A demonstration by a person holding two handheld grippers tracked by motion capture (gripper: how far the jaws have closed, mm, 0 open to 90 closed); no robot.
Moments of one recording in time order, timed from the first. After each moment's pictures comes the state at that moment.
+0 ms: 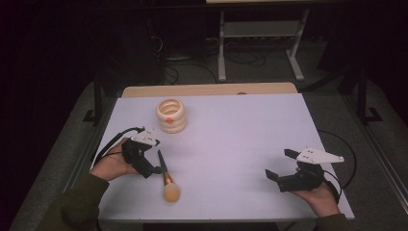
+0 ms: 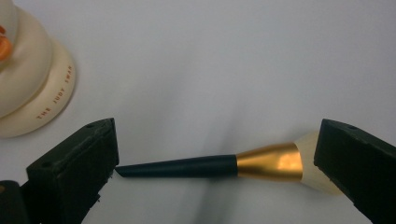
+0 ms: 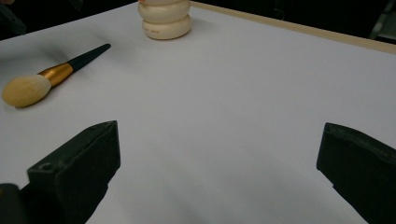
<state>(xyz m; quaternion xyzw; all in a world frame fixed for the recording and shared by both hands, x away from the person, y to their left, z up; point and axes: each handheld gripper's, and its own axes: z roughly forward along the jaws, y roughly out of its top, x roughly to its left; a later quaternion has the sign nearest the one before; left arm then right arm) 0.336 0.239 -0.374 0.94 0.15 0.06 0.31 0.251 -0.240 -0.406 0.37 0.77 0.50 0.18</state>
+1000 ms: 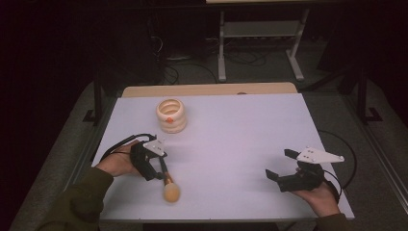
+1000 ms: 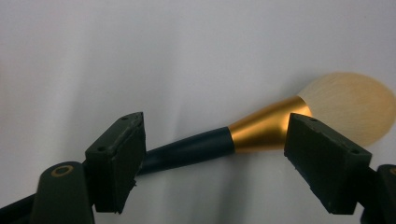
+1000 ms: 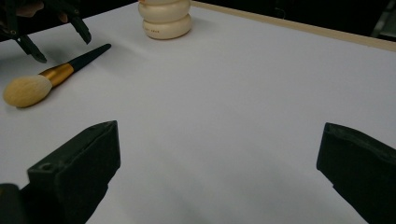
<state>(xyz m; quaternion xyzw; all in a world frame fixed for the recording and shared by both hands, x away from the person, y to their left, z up) 0.345 0.229 -0.403 0.97 0.05 0.01 0.24 0.252 -0.241 -0.407 0.37 0.77 0.50 0.17</state>
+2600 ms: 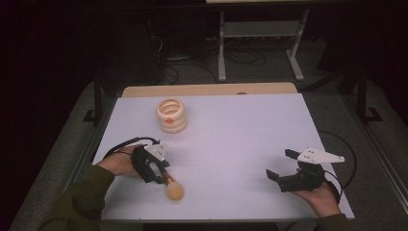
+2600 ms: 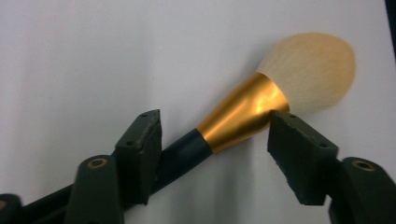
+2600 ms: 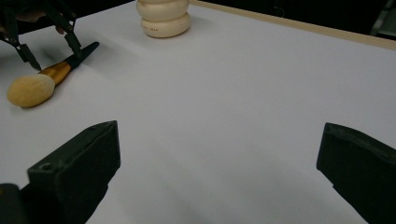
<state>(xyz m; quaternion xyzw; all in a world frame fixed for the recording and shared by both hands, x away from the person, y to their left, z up) 0.347 0.227 -0.415 0.97 0.00 -0.05 0.24 0.251 -0.243 -0.407 0.37 0.77 0.49 0.17</state>
